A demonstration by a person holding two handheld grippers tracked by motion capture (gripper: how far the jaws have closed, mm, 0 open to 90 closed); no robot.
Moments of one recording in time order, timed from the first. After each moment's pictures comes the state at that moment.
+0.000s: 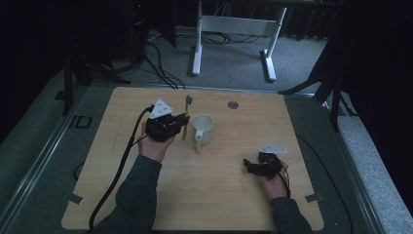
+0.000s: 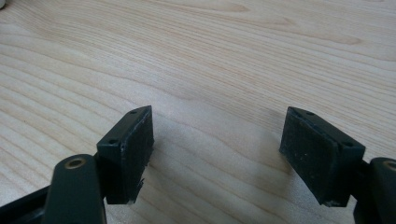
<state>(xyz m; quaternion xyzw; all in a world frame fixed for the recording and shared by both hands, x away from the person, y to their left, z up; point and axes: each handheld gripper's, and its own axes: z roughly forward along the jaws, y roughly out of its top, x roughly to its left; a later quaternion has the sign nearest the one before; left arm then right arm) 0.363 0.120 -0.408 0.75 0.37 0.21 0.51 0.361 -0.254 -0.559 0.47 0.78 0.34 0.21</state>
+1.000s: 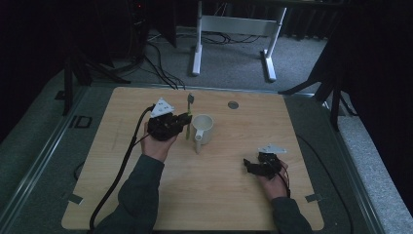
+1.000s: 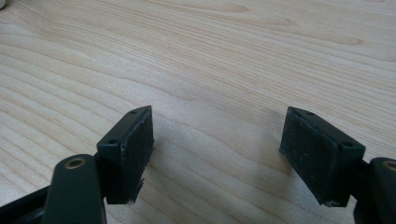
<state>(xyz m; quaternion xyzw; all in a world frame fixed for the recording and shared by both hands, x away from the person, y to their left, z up) 0.366 0.116 -0.409 0.74 0.37 0.19 0.53 0.362 -0.254 -0.559 0.47 0.79 0.34 0.21</state>
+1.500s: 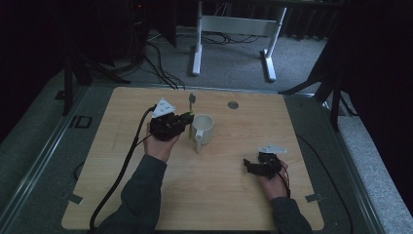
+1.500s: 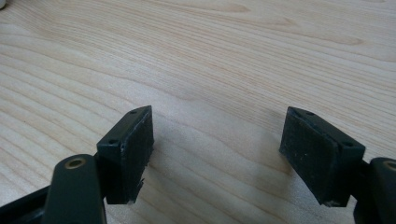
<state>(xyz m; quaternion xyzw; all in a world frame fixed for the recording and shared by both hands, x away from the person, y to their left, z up) 0.368 0.111 -0.413 0.73 0.38 0.19 0.54 0.362 -0.254 -0.559 0.47 0.79 0.34 0.21</state>
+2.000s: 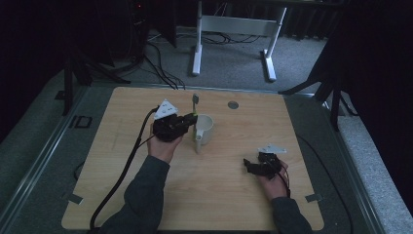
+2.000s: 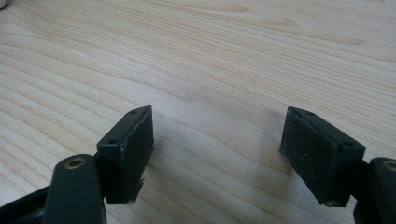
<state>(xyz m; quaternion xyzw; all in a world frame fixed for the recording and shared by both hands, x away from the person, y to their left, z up) 0.367 0.104 -0.416 0.73 0.36 0.18 0.56 0.362 -0.254 -0.559 0.47 0.79 0.34 0.21</state>
